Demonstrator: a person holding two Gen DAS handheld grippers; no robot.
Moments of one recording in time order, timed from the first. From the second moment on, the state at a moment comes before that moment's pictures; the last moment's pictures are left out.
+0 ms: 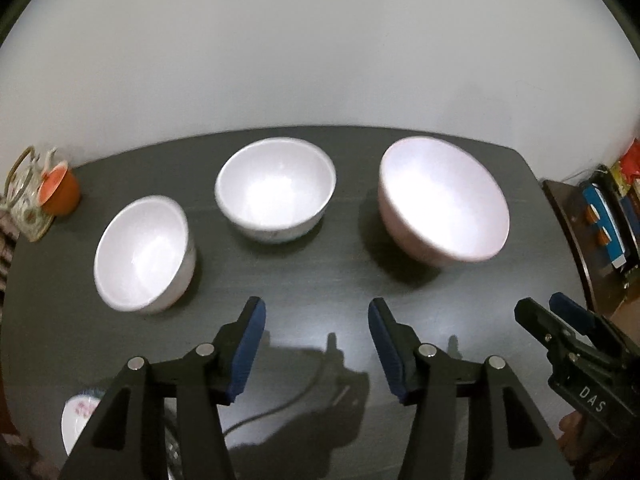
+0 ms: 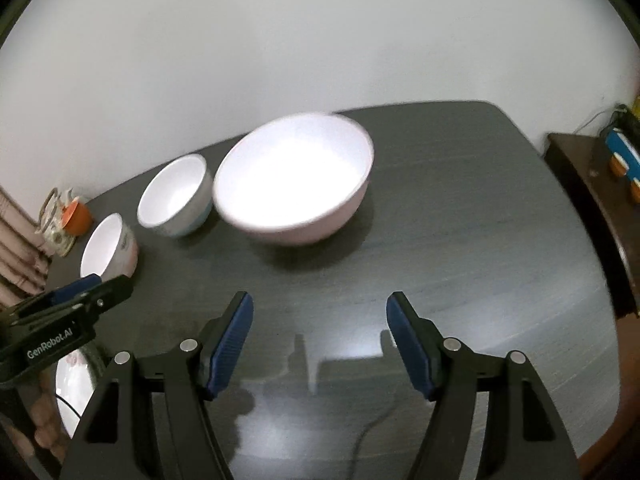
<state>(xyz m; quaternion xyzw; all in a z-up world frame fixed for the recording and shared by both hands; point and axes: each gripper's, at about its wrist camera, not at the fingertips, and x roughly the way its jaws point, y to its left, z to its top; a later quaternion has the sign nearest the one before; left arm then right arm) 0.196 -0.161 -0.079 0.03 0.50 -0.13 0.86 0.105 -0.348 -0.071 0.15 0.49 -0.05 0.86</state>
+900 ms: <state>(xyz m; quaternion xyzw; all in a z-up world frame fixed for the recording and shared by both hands) 0.293 -0.228 -0.129 -0.04 0.60 -0.13 0.79 0.220 -0.405 -0.127 0.20 0.57 -0.07 0.79</state>
